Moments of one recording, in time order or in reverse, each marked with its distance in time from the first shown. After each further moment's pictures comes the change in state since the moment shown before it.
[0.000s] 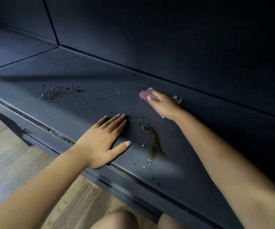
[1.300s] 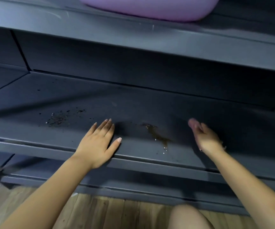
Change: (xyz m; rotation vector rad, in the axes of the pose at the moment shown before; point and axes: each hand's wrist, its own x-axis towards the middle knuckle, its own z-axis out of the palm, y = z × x) left_hand -0.025 -0.076 -0.021 -0.073 0.017 0.121; right_hand -0.190 -0.037 0.012 -0.066 0.618 0.846
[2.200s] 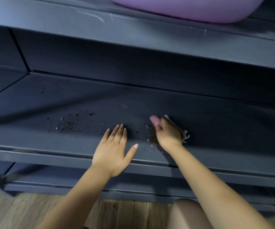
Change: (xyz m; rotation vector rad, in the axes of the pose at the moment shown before) left_hand 0.004 -0.007 0.016 -0.018 0.070 0.012; right_hand -0.040 -0.113 0.098 -0.174 0.026 -0.267
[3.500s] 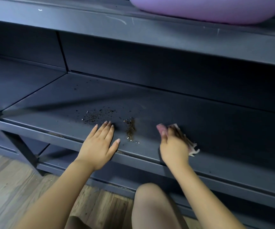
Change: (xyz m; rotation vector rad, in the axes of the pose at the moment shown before) left_hand -0.041 -0.063 -0.007 0.227 -0.008 -0.193; right_hand -0.037 -0.006 0.035 0.023 0.208 -0.173
